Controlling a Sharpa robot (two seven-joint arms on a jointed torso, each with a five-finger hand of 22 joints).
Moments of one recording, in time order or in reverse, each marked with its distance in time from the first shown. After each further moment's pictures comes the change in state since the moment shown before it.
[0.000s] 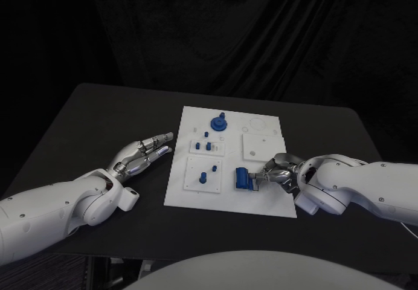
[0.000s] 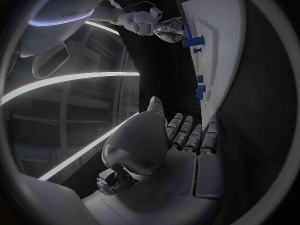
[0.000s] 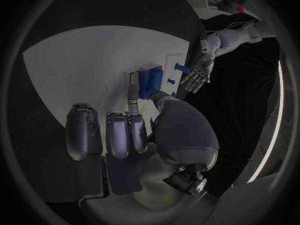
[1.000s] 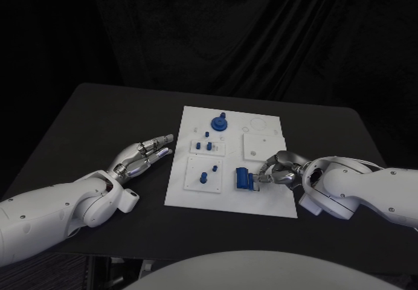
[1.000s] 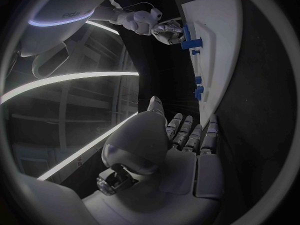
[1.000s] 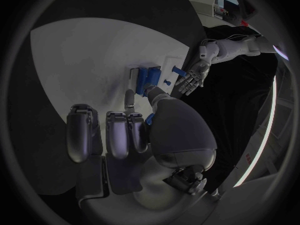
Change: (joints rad) left arm -0.010 -0.007 0.001 0.002 0.000 0.003 0.000; left_hand 0.000 0.000 0.000 0.000 0.000 0.000 0.000 0.000 0.000 0.000 0.000 0.000 0.000 0.000 0.000 0.000 0.000 0.000 0.000 0.000 0.000 -0.001; right arm -0.006 -0.044 -0.003 0.038 -0.139 -0.017 0.084; right_hand 0.124 0.008 -0.090 -0.100 0.000 -0.183 0.010 0.156 0.176 0.001 0.008 0.000 0.000 0.000 0.004 0.008 0.000 0.000 0.002 0.002 0.028 0.000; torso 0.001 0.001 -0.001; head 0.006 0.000
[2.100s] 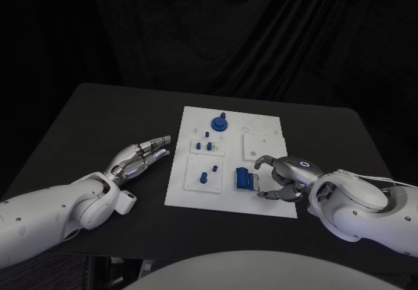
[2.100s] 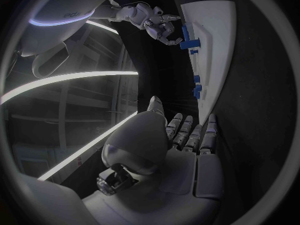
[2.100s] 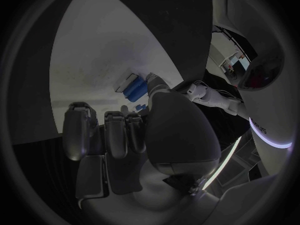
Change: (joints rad) left arm -0.007 -0.019 0.000 0.007 0.000 -0.001 0.001; left_hand 0.000 0.000 0.000 0.000 0.000 0.000 0.000 0.000 0.000 0.003 0.003 0.005 0.001 0.000 0.000 0.000 0.000 0.000 0.000 0.000 0.004 0.001; right arm -0.089 -0.067 -0.001 0.073 -0.654 -0.063 0.077; right_hand 0.201 -0.139 -0.108 0.185 0.015 -0.549 0.050 0.100 -0.083 -0.002 0.037 0.000 0.001 0.000 0.036 -0.008 0.000 0.000 -0.002 0.030 -0.052 0.001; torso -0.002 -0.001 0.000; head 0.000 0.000
